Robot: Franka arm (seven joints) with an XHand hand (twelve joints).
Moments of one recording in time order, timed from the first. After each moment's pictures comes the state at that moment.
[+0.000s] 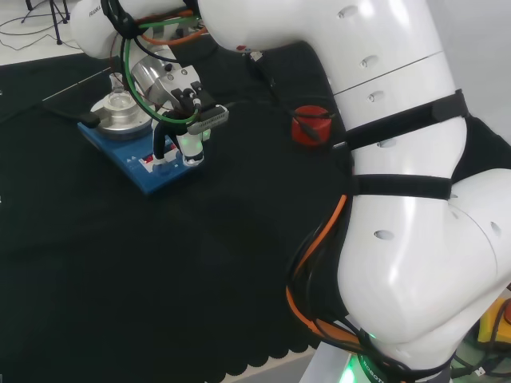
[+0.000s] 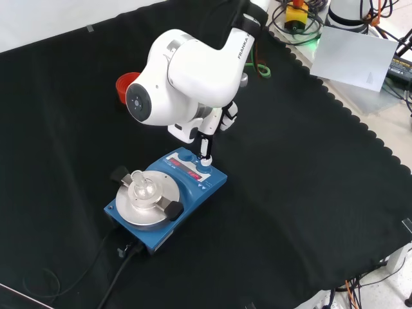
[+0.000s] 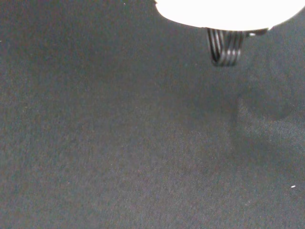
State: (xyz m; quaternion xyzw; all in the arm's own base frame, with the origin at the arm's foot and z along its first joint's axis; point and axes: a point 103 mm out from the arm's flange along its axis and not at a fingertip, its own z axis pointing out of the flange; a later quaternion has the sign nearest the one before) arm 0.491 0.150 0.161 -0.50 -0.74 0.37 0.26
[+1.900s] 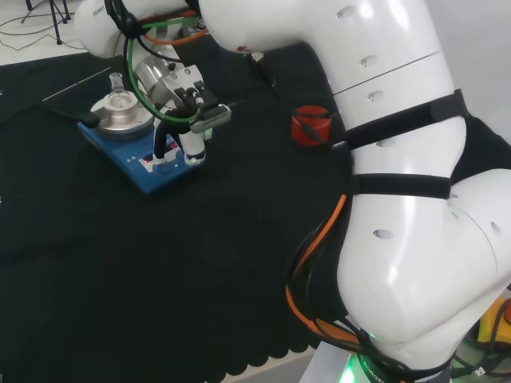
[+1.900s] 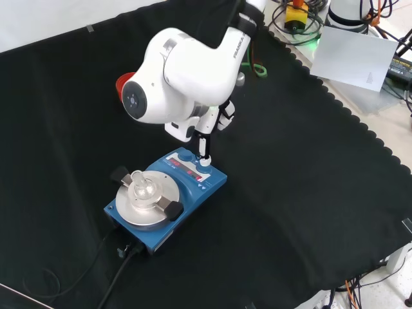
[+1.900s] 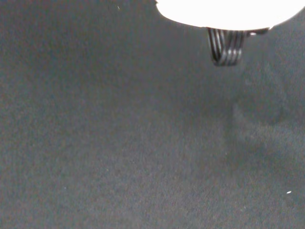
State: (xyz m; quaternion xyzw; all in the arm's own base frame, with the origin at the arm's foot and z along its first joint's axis) arm 0.497 0.146 0.165 -0.50 -0.74 0.36 0.26
